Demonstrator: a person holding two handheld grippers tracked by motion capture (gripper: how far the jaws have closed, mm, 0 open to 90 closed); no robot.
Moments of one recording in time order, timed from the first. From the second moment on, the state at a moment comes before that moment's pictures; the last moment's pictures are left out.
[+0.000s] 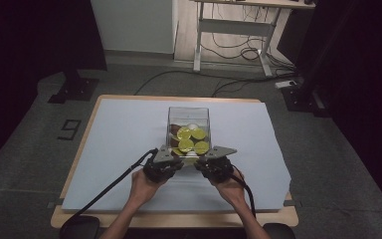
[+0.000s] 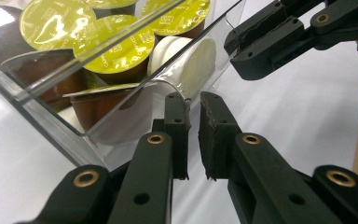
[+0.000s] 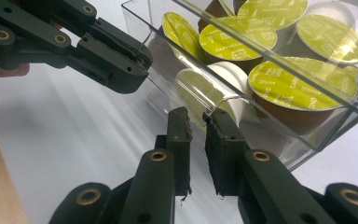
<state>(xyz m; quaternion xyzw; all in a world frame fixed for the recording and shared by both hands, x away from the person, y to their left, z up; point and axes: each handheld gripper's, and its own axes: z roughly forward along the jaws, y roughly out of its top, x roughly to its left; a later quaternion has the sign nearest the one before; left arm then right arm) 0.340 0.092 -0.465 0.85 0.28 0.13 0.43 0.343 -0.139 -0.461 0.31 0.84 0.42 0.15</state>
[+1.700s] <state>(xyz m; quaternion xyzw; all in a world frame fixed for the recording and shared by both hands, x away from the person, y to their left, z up) 0.282 0.100 -0.473 0.85 0.25 0.12 0.45 0.287 -0.139 -0.464 0.28 0.85 0.43 0.11</state>
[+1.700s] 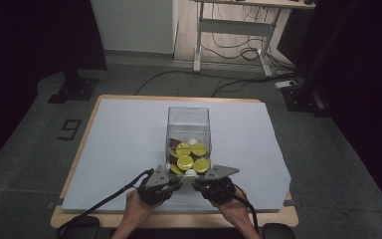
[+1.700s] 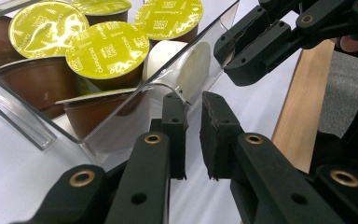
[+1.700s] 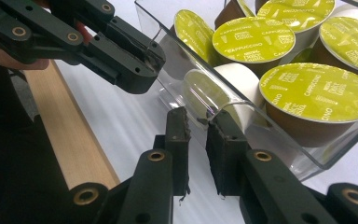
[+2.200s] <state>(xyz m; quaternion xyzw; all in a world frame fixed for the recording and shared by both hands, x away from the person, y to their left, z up) 0.266 0.100 -0.472 0.85 0.24 0.11 0.45 0.272 -0.141 -0.463 0.28 0.85 0.43 0.11</state>
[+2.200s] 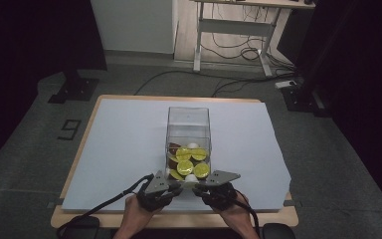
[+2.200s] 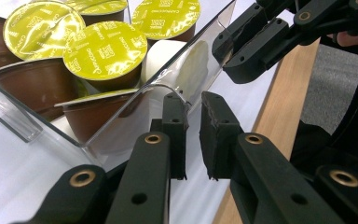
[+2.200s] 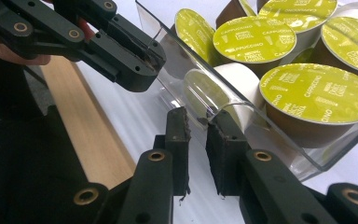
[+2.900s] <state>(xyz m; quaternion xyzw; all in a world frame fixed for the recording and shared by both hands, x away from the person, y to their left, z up) 0.262 0.099 -0.478 0.86 0.23 0.11 0.45 0.270 -0.140 -0.467 0.27 0.86 0.42 0.09</state>
